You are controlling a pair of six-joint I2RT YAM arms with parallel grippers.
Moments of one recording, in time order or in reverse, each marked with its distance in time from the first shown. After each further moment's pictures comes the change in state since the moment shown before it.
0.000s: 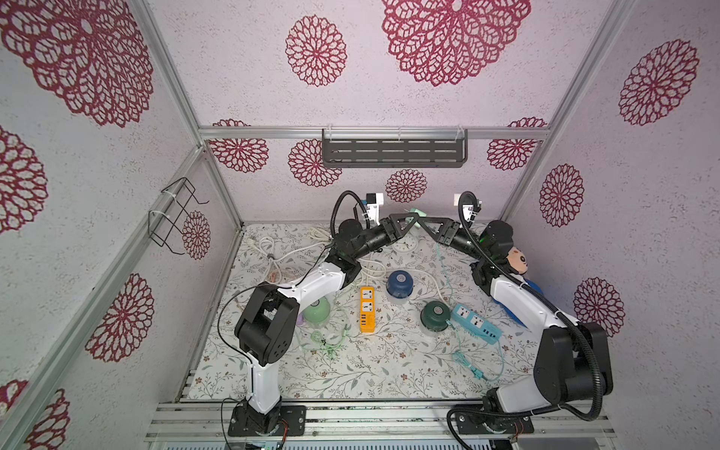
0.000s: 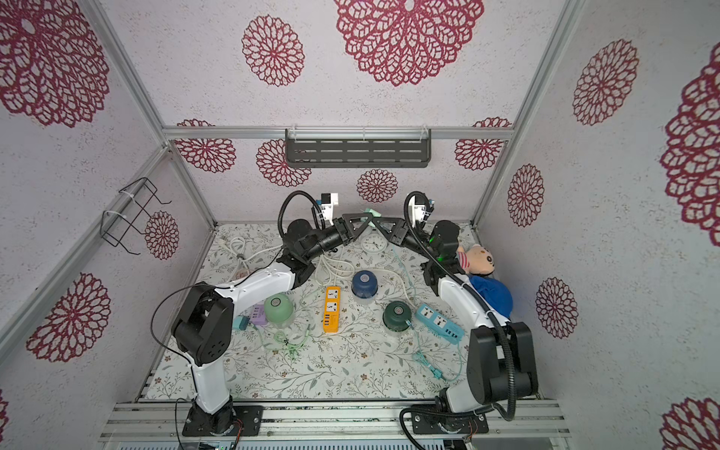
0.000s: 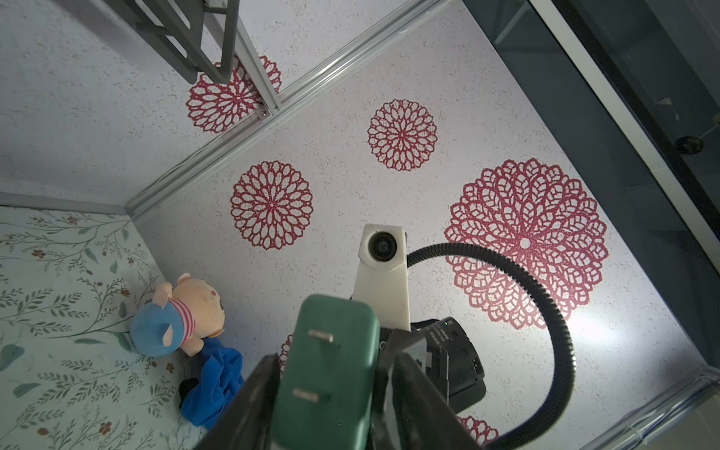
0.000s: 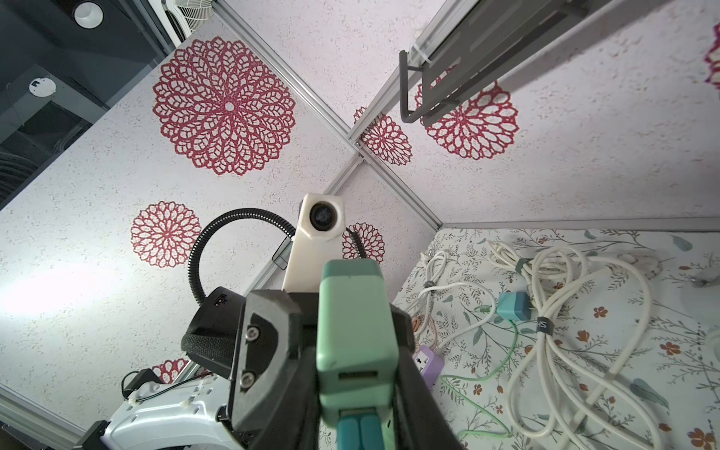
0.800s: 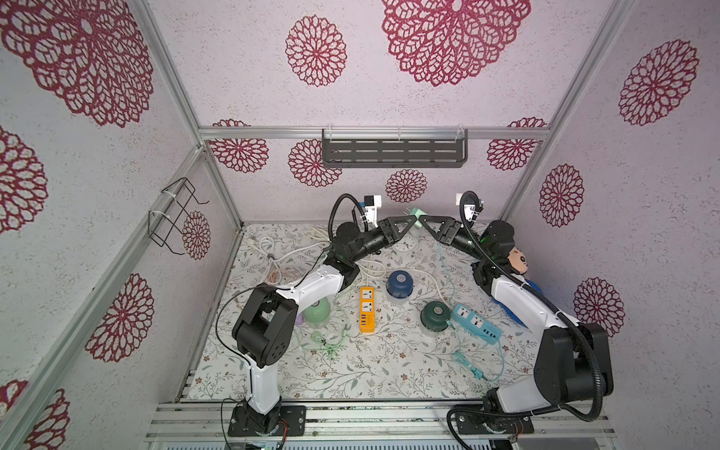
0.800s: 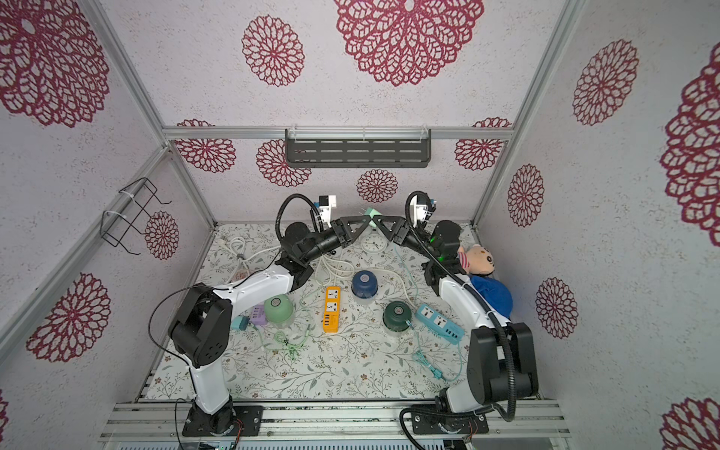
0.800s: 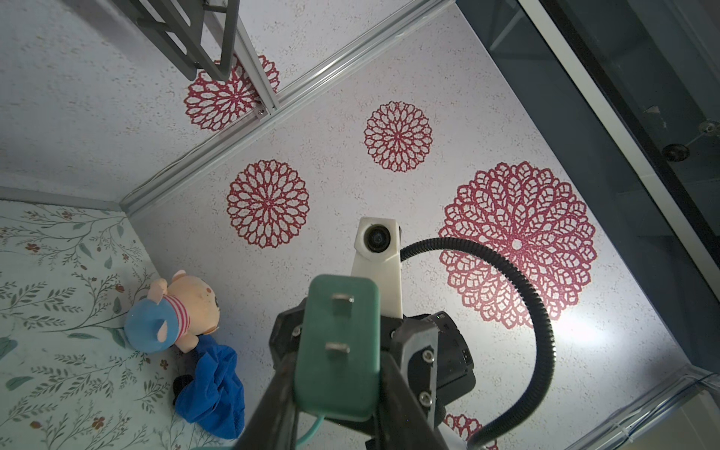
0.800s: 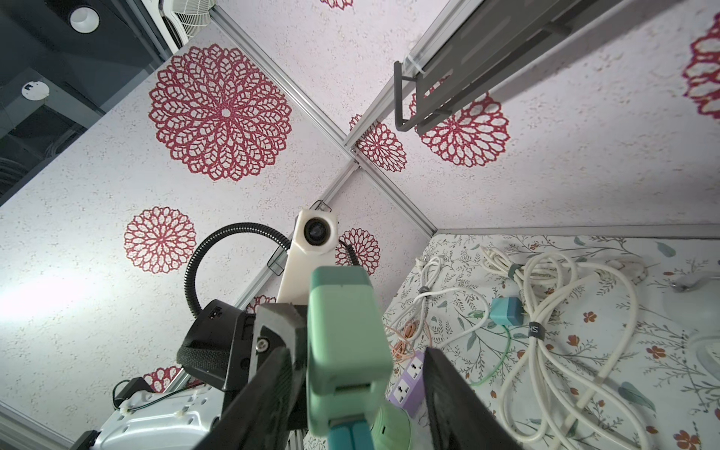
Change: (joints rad) left arm 0.003 -0.017 -0.043 0.043 0.000 -0.027; right arm -0.010 -0.003 0.000 0.010 0.018 0.009
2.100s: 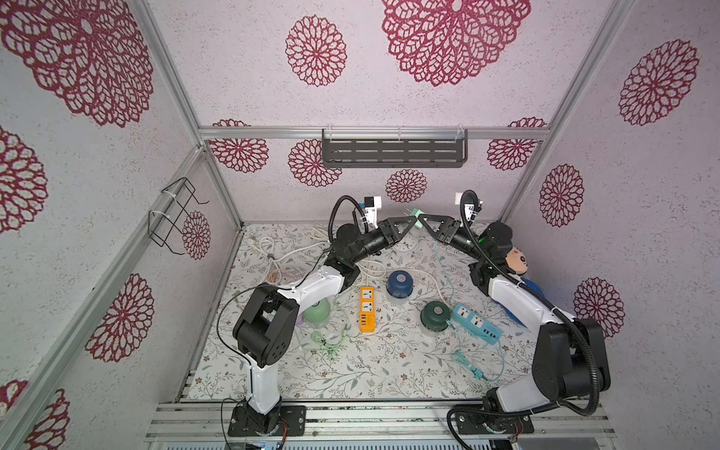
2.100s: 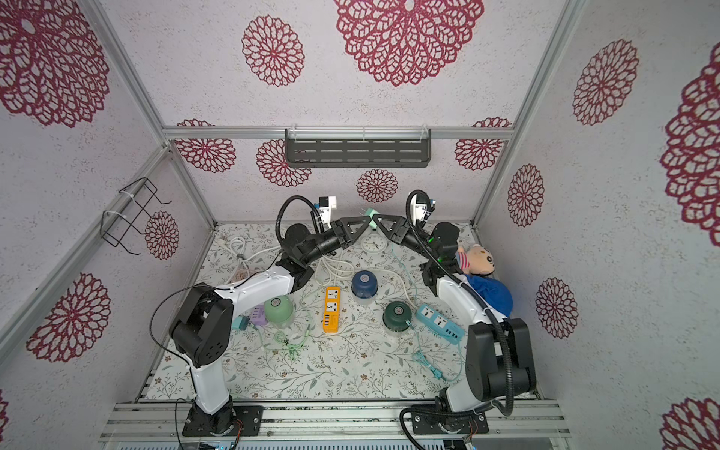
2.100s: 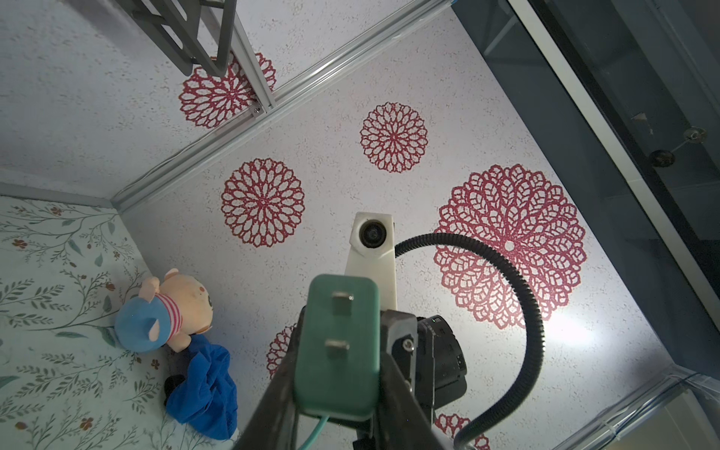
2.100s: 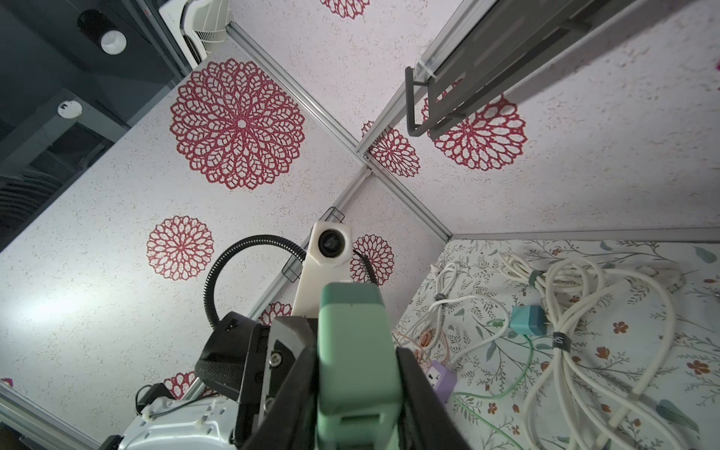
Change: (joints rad) left arm -0.004 0.006 -0.006 0.032 0.002 -0.022; right arm 0.018 0.025 -0.010 0.090 0.004 0.092
